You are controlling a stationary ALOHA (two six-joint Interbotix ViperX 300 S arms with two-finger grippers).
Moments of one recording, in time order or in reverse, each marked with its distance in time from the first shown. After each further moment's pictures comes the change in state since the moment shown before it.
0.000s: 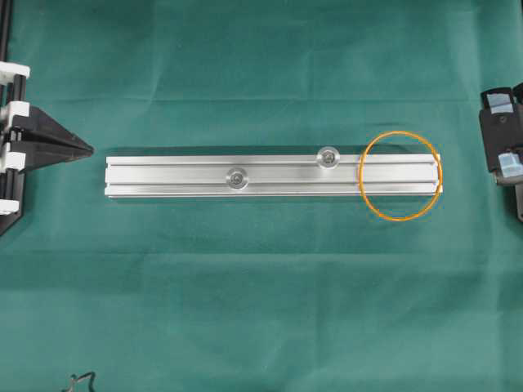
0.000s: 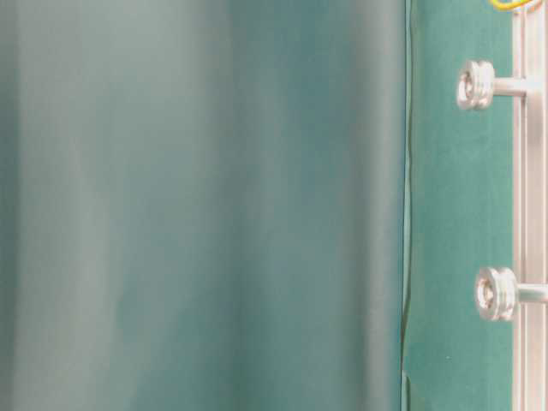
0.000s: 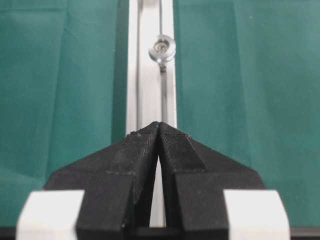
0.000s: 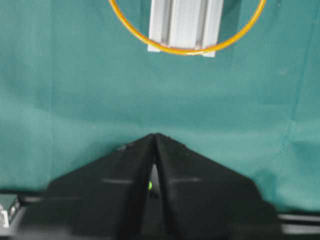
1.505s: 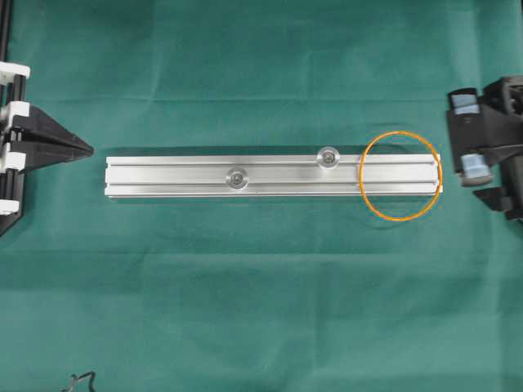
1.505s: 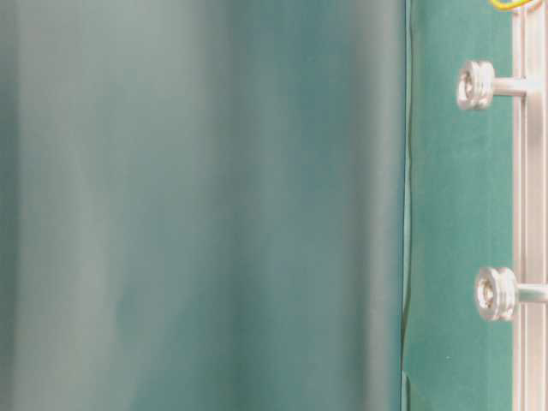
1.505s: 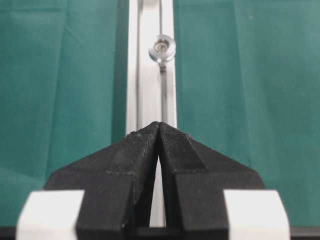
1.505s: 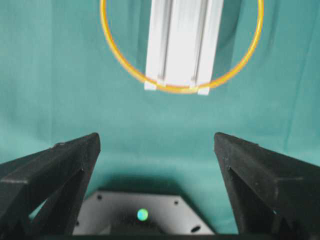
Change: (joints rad) left arm 0.000 0.000 0.000 0.000 0.000 0.000; right arm 0.000 0.141 -0.077 0.000 -0.092 0.000
